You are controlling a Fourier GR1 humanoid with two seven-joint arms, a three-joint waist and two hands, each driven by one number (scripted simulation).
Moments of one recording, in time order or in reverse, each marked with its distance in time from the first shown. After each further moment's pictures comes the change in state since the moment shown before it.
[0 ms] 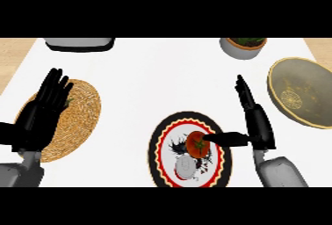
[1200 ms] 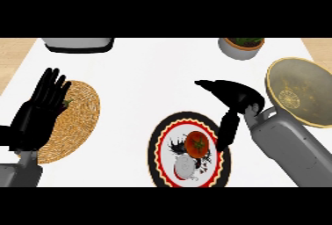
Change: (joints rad) left arm 0.004 -0.032 0.064 0.033 0.029 -0.102 -0.044; right arm -0.475 -0.204 0.249 -0.029 0.090 0.784 0.874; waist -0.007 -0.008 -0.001
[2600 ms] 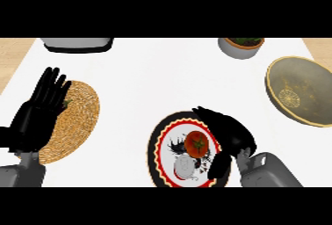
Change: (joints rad) left arm 0.007 -0.106 0.090 -0.055 -0.113 -0.061 0.075; right arm 0.358 0.158 -0.007 -0.166 0.394 -0.072 -0.112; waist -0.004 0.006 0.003
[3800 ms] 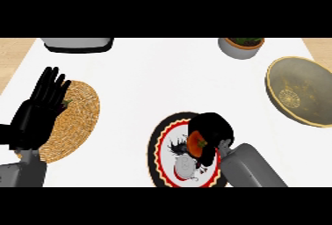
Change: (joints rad) left arm -0.020 -0.062 0.085 0.035 -0.057 -0.083 0.017; right arm -0.066 0.123 -0.012 0.308 0.314 0.020 -0.251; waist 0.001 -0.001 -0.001
